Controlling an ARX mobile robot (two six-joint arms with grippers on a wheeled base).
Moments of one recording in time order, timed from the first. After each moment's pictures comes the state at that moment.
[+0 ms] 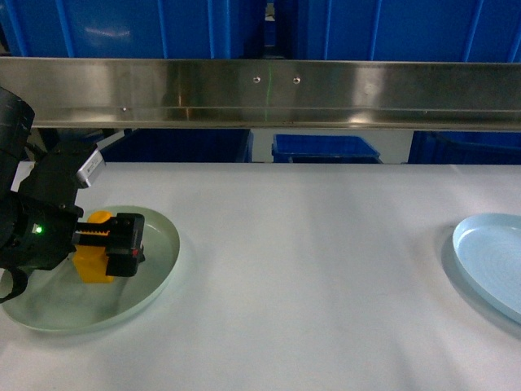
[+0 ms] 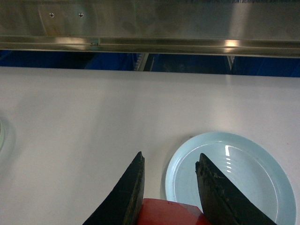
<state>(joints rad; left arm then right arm) -0.08 1.92 0.89 0.19 0.02 0.00 0.05 1.18 0.66 0.11 -0.14 0.03</state>
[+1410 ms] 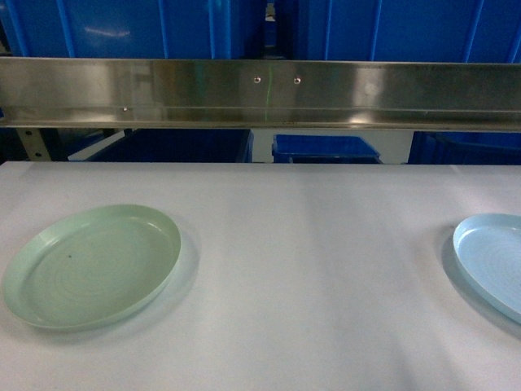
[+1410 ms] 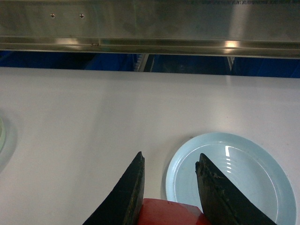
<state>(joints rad) 0.03 1.05 0.63 0.14 0.13 0.08 0.05 1.17 0.66 0.11 -0.14 0.03</state>
